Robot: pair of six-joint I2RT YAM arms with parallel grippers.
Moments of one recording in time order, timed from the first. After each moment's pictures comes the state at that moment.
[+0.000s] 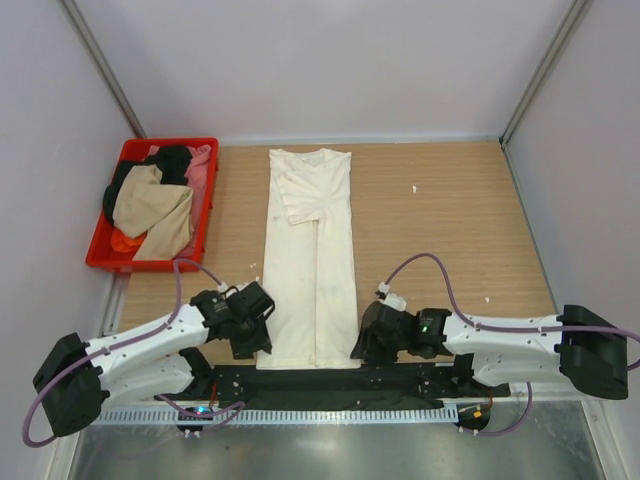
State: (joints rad) left arm -0.88 0.99 0.52 -0.88 -0.03 -1.18; right arm 1.20 1.09 0.44 -0.41 0.05 1.36
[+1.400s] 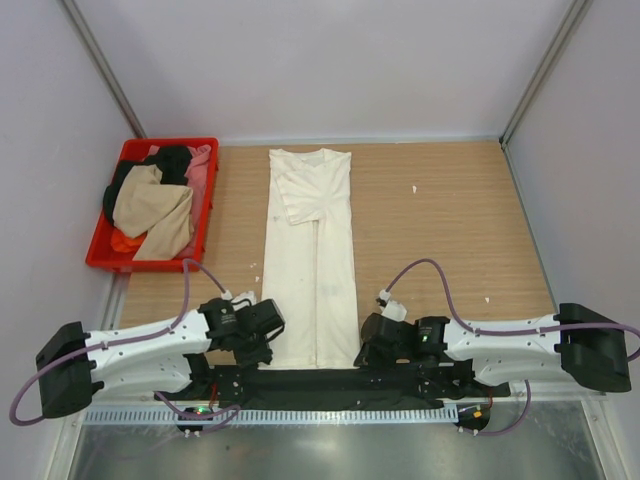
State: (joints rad) left arm -1.11 1.00 0.55 -0.94 -0.11 -1.38; right arm 1.29 1.09 0.40 -0.36 0.10 1.47
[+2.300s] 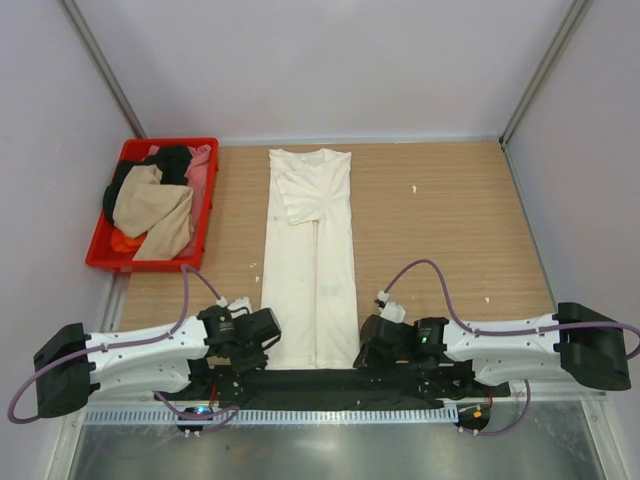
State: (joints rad) left arm -1.15 0.97 0.47 -0.92 -0.14 -1.44; right arm 1.31 1.09 0.40 -0.35 0.11 1.47
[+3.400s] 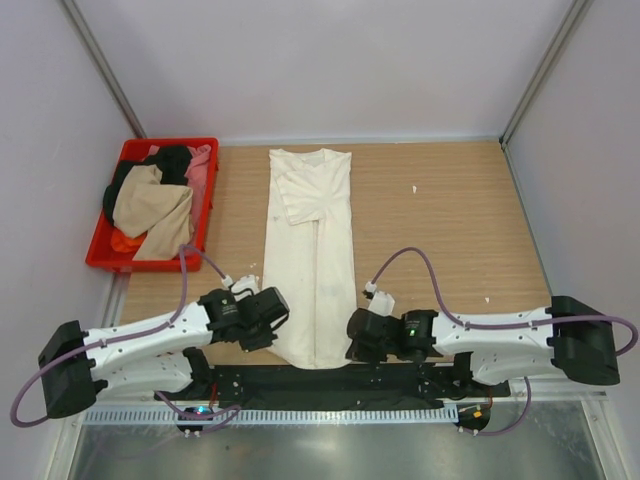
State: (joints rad) left arm -1.09 1.03 0.65 -0.95 -0.24 -1.38; right arm 1.32 1.16 0.55 -0.44 0.18 1.40
